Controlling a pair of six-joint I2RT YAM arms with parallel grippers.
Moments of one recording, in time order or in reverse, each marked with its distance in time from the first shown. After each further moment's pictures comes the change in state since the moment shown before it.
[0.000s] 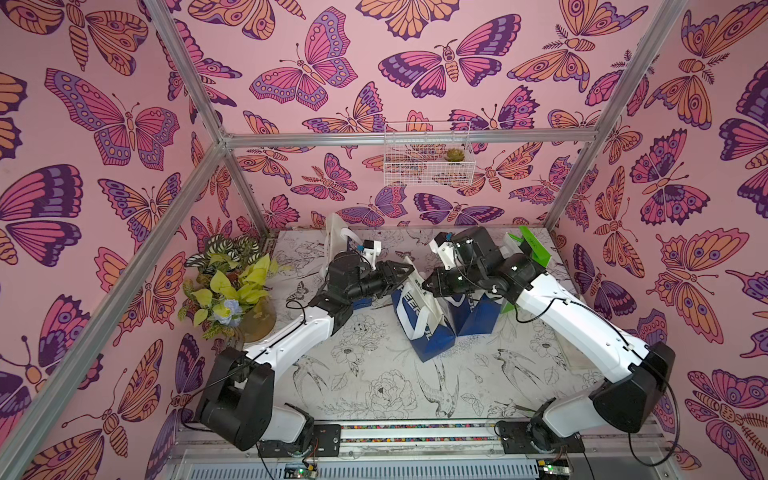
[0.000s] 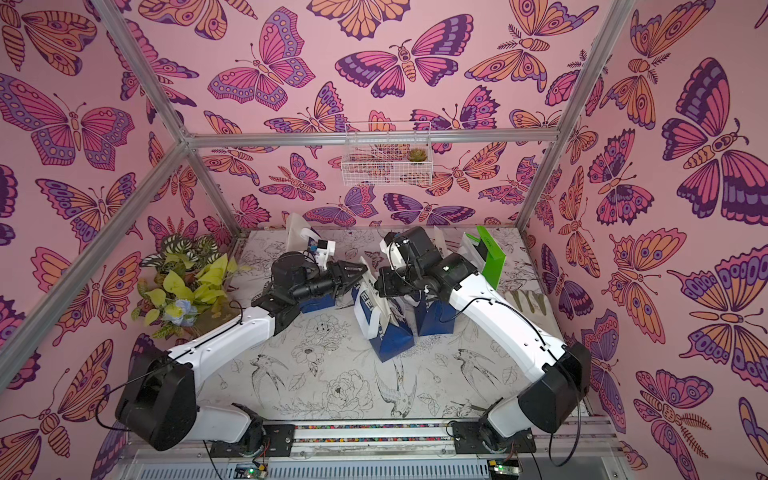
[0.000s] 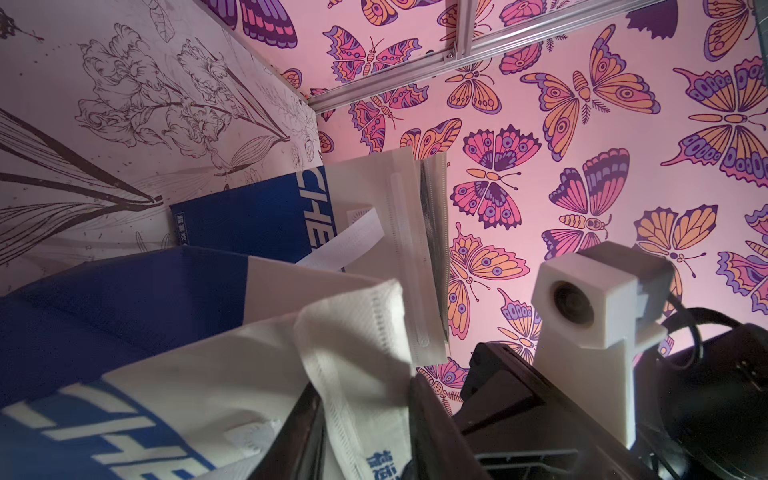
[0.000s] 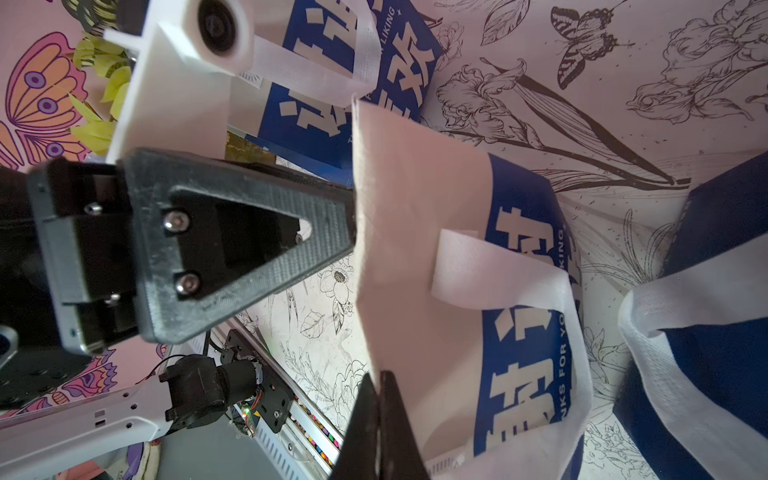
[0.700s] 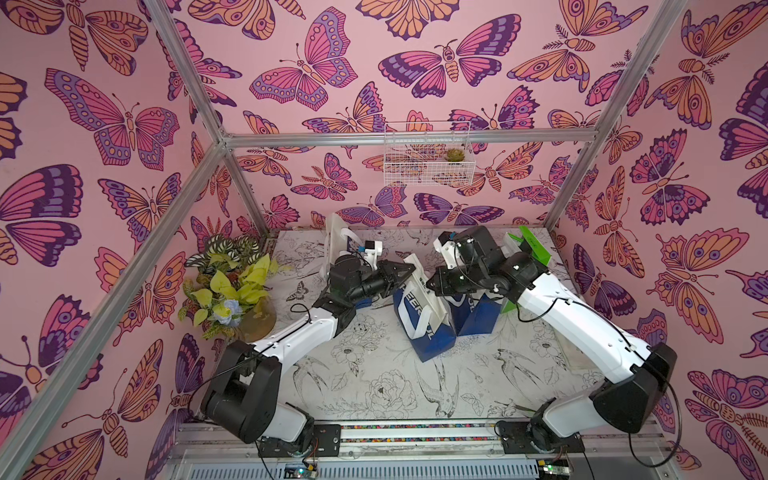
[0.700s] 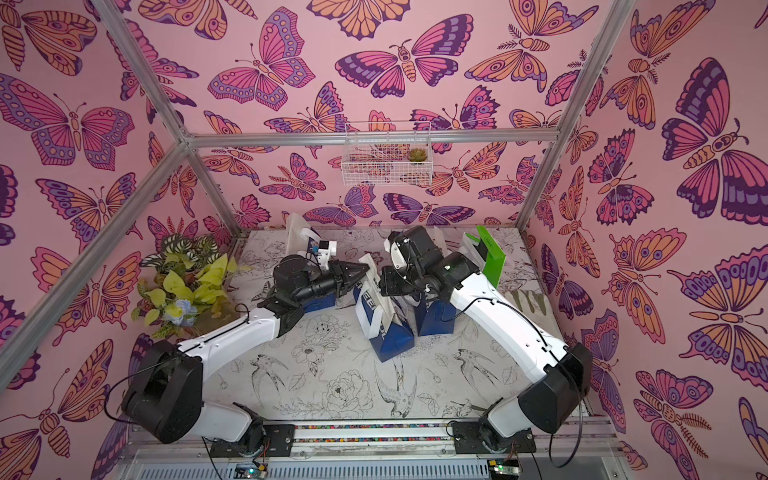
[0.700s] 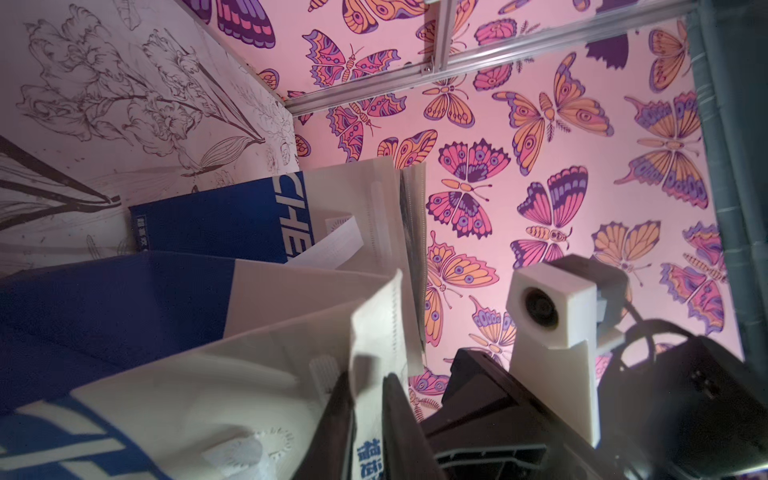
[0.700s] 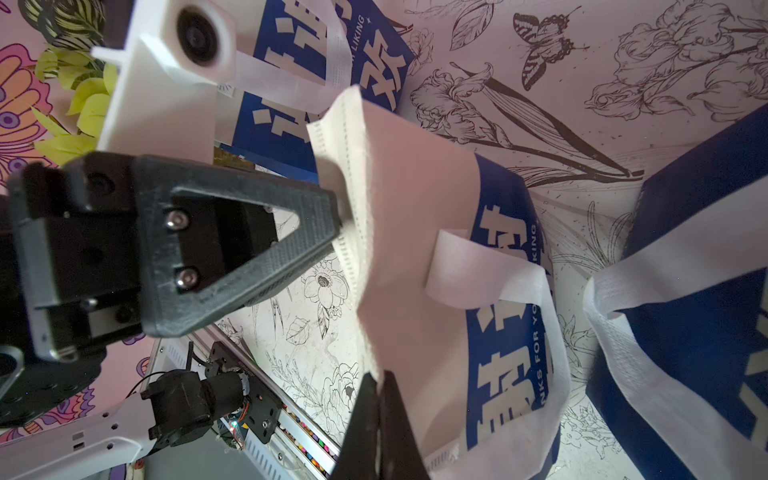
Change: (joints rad) left arm -0.013 0.051 -0.035 0.179 0.000 -0.121; right arm -0.001 -0.003 0.019 -0.048 0.070 0.015
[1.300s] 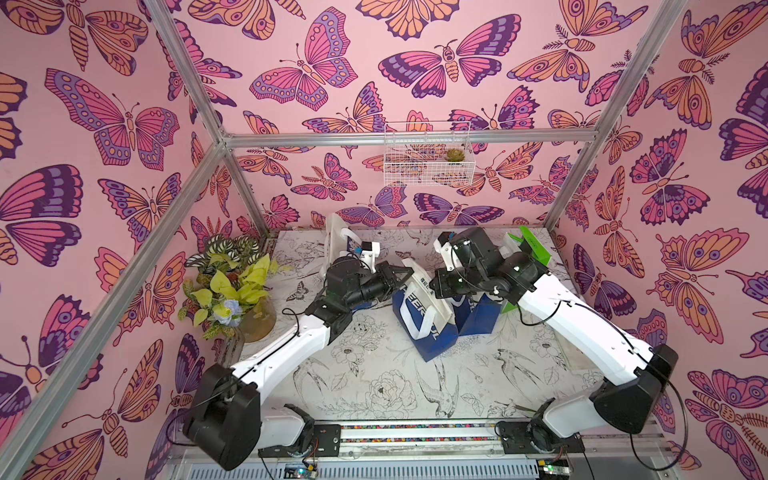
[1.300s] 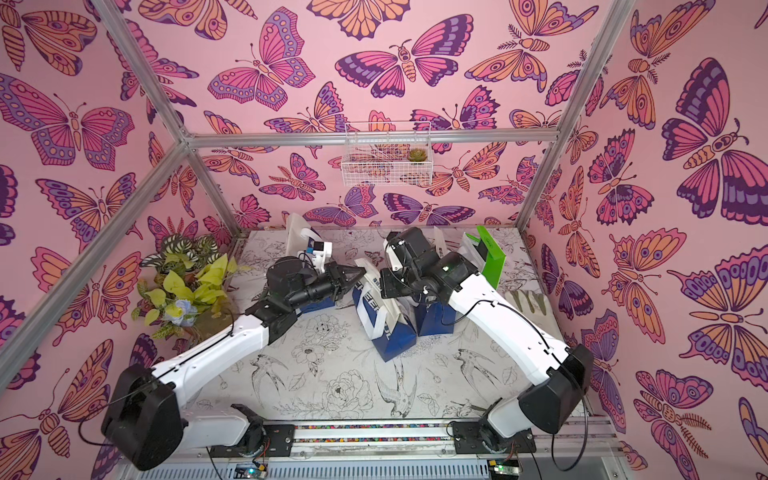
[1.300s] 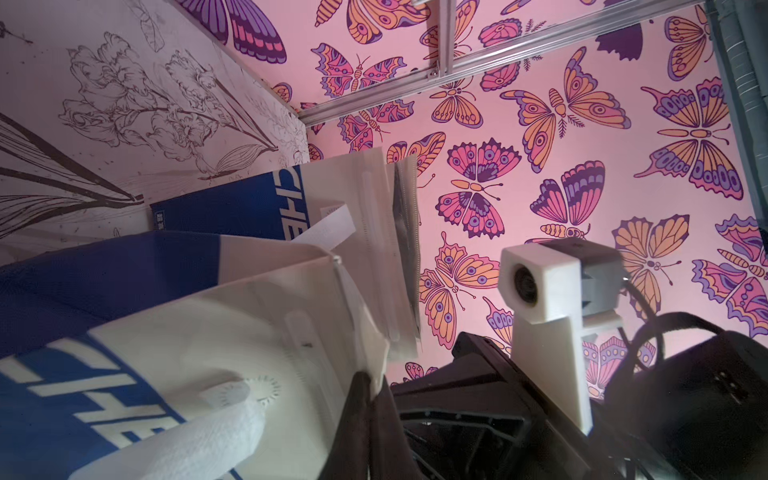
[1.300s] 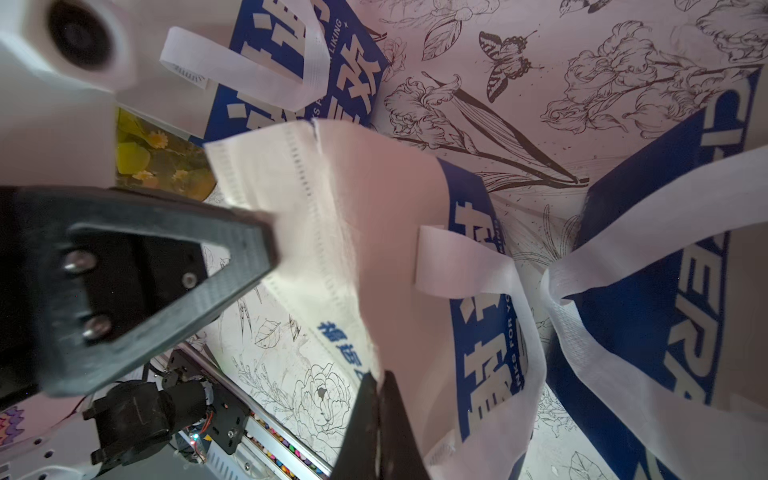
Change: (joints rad) left arm -0.060 -0.200 0.013 -0.260 -0.141 0.098; right arm 0.058 0.002 0.047 -0.074 0.151 -0.039
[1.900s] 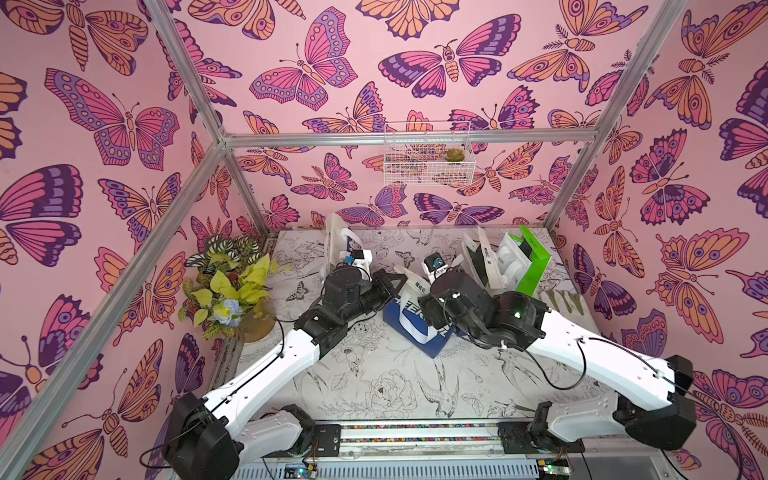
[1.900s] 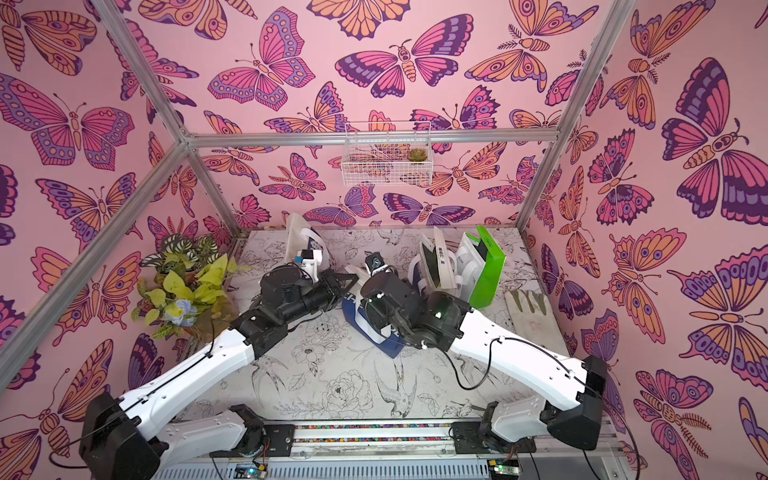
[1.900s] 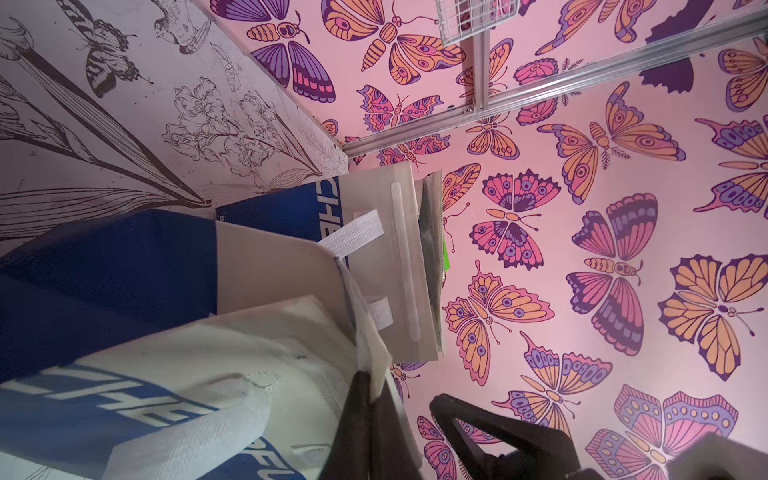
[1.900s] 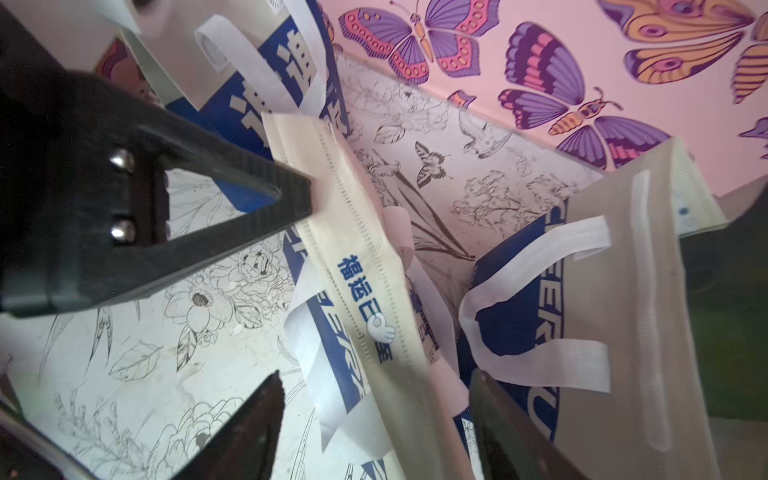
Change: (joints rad) left arm -0.076 -0.110 0.003 -0.204 -0.229 0.000; right arm 0.350 -0.132 -0.137 0.109 0.629 -0.142
